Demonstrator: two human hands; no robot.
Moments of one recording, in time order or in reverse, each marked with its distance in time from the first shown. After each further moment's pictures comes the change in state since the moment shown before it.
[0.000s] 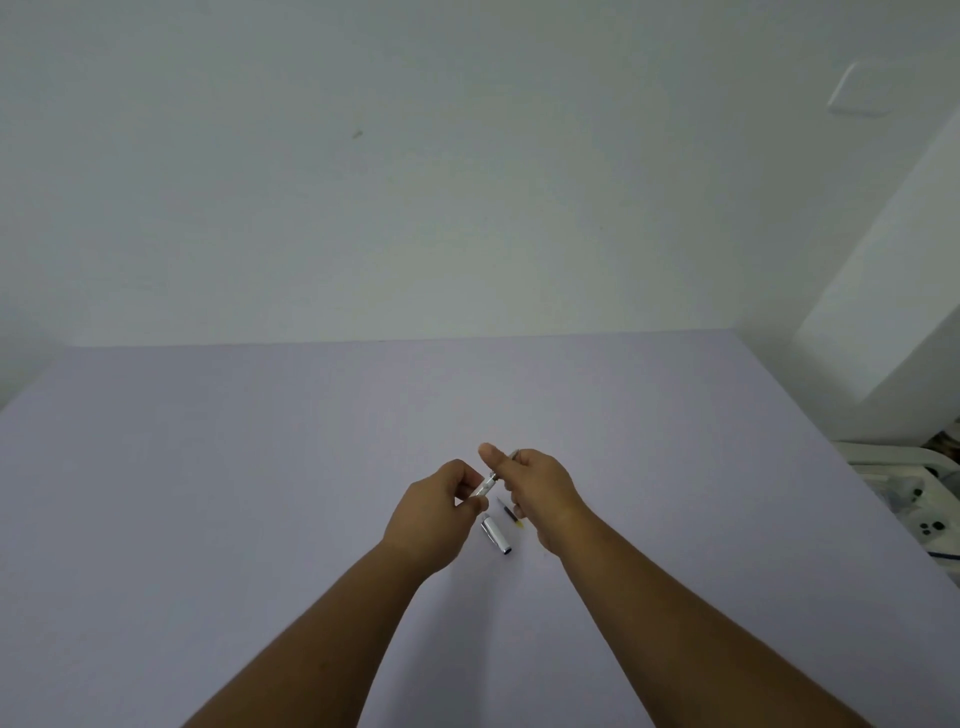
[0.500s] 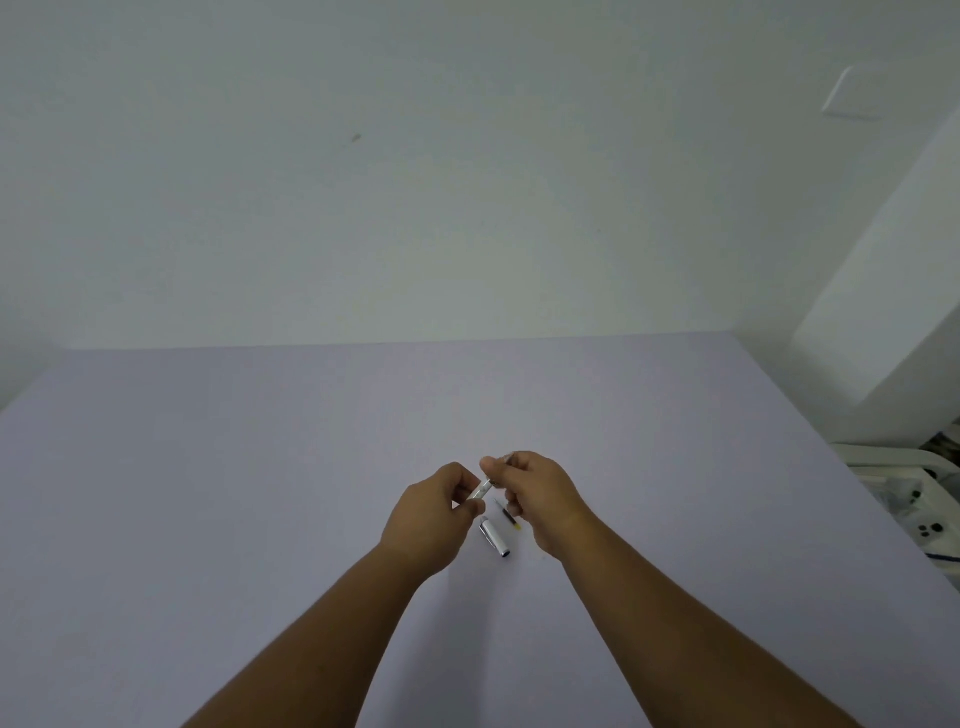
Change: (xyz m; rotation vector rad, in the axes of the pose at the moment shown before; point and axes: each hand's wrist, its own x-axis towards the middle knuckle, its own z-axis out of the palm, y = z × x) left_hand 0.001 0.000 0.000 0.011 -0.002 -0.005; right_hand -0.001 0.003 -0.004 0.113 -0.087 -0.039
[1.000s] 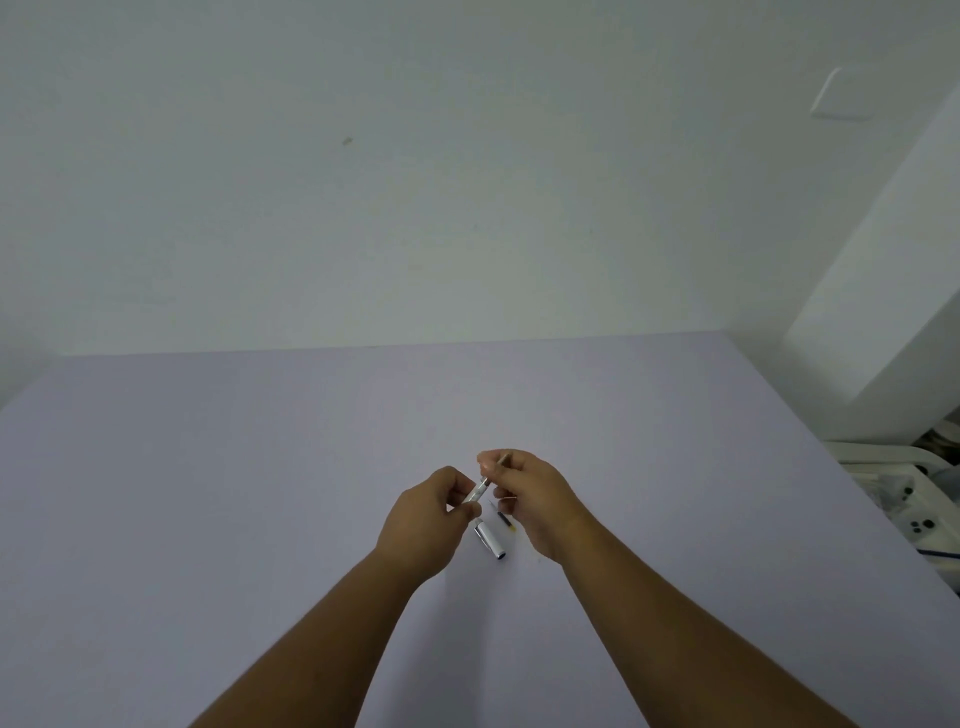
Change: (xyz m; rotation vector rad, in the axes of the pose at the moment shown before) left_hand -0.001 0.002 0.002 -0.029 0.000 -0.023; right_hand 0.000 0.001 -0.004 0.091 -0.044 -0.004
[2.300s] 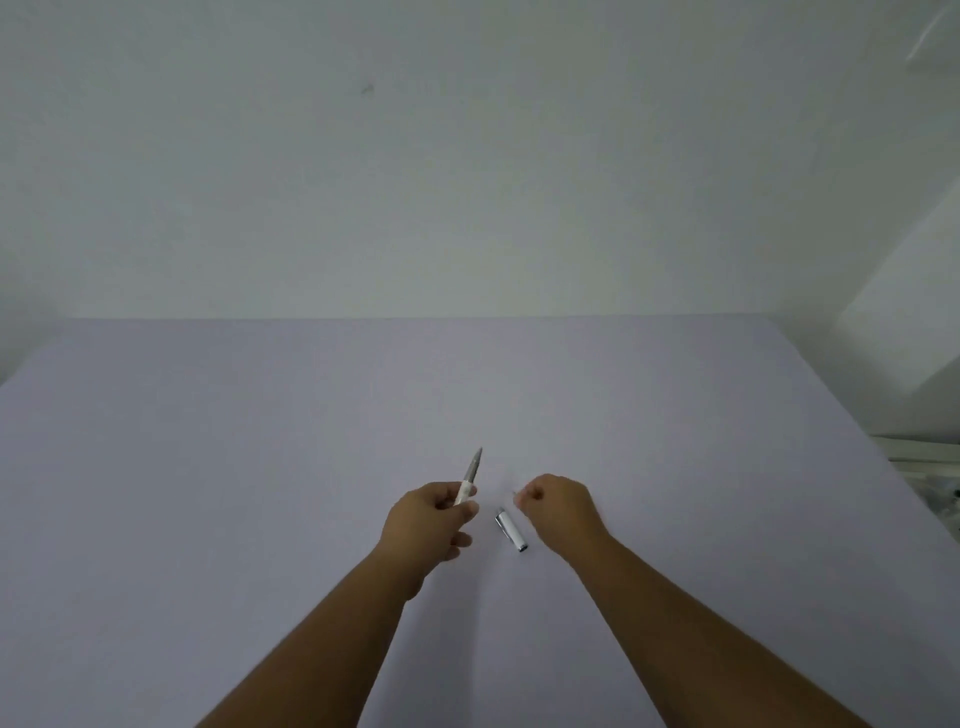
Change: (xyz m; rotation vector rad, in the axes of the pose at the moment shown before) left_hand 0.012 -0.037 0.000 -0.441 -0.063 -0.375; right_hand 0.031 0.042 -0.008 -0.862 0.179 0.052
